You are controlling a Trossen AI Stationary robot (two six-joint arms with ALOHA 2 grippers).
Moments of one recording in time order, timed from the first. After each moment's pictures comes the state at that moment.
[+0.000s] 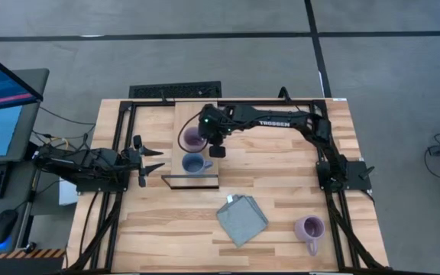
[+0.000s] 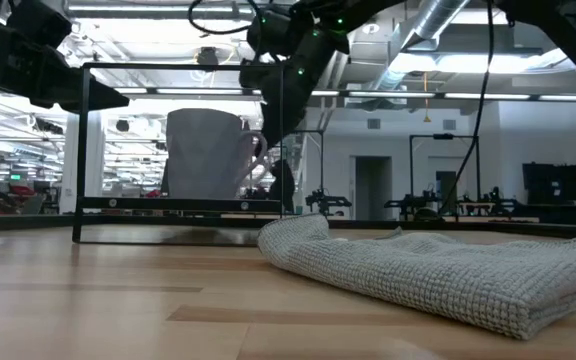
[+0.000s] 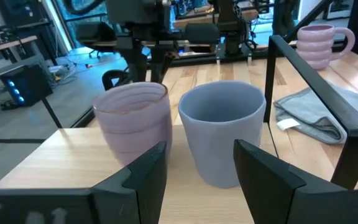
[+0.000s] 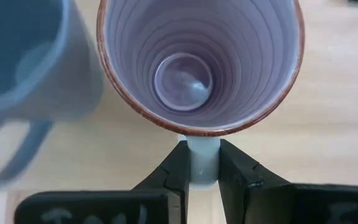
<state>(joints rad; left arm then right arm) -0.19 0.06 0.14 -0.26 -0.40 0.07 -0.22 2.13 1.89 -0.80 -0.04 -0.35</state>
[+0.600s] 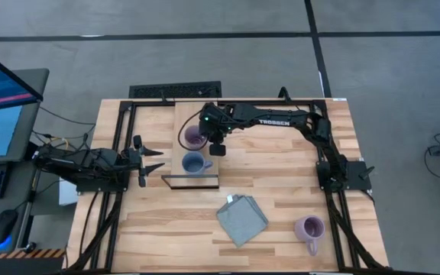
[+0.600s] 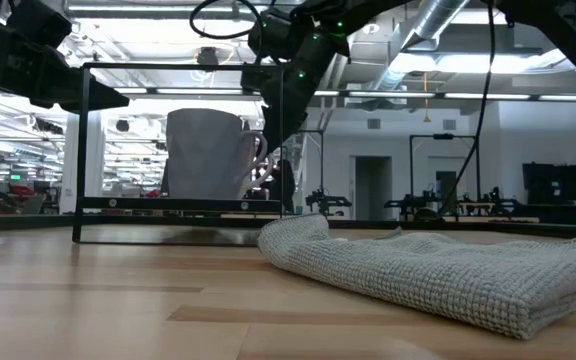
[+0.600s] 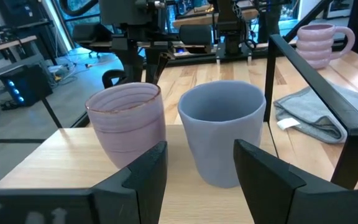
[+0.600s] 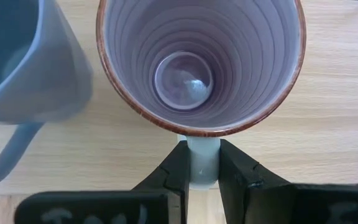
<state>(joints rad) -0.19 0.06 0.14 -0.26 -0.40 0.07 -0.23 2.13 1.89 -0.80 -0.04 -0.34</state>
